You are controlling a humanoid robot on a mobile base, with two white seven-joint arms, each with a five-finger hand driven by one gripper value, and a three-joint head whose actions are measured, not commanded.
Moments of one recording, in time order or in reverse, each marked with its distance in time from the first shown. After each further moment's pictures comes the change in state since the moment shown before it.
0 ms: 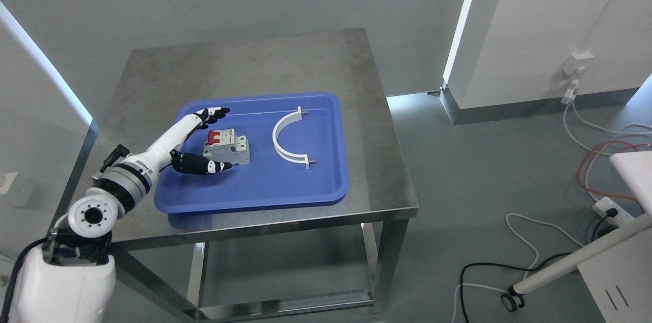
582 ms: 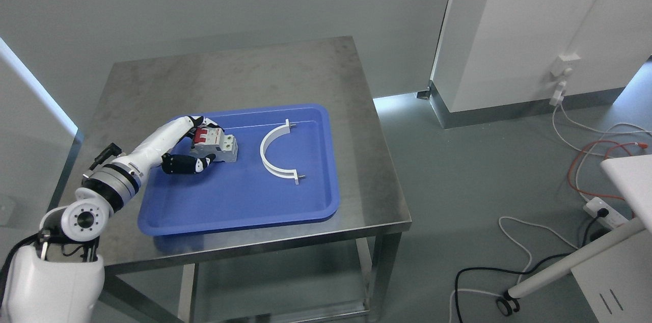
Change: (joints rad) left arm -0.020 0.000 0.062 0.082 -0.086 -0.251 0.000; right arm 0.000 0.000 0.000 0.000 0.000 0.000 -0.001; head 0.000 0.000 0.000
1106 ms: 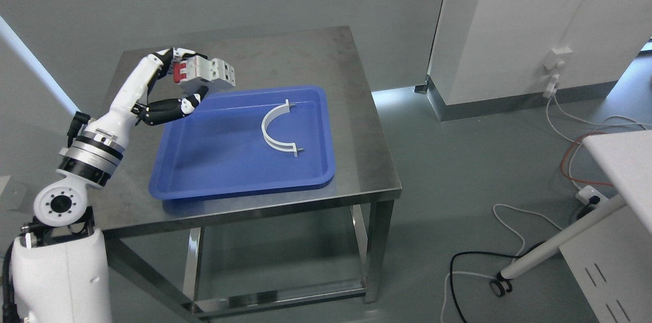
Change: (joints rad) left arm -0.081 -0.187 0.232 0.020 0.292 -0.157 0.153; right arm 0.000 0.000 0.000 0.000 0.000 0.000 -0.001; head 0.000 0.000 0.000
